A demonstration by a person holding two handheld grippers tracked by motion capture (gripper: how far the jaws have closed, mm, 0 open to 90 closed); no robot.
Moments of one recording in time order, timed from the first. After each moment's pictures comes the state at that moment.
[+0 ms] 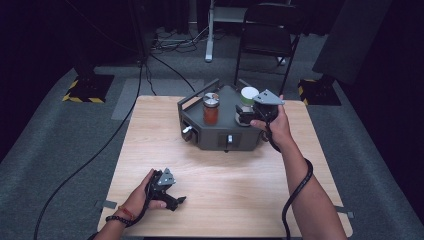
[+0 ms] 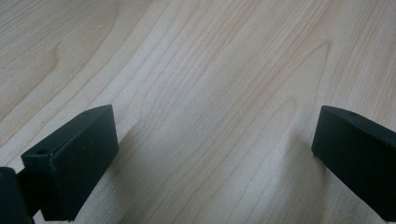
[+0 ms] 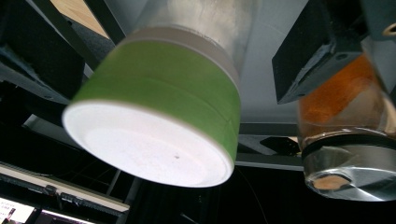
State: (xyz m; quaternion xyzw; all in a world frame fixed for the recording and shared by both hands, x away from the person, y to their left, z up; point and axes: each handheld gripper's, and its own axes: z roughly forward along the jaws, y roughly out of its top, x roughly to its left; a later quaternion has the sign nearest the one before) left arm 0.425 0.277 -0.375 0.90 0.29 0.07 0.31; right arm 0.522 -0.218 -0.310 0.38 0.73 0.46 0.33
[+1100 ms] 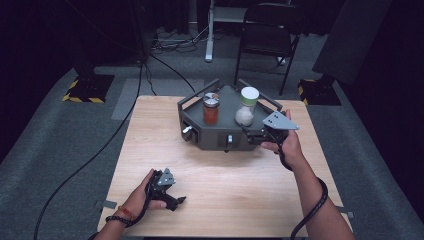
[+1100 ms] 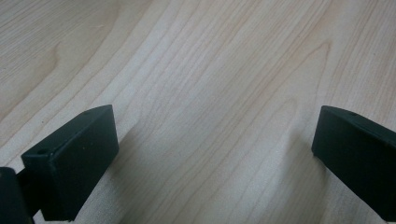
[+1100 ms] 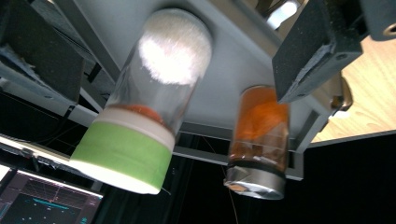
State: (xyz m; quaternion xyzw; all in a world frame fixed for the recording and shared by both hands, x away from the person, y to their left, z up) left arm 0.425 0.277 -0.375 0.90 0.29 0.07 0.31; right arm 0.464 -0.259 -0.338 0.31 0.73 0.52 0.33
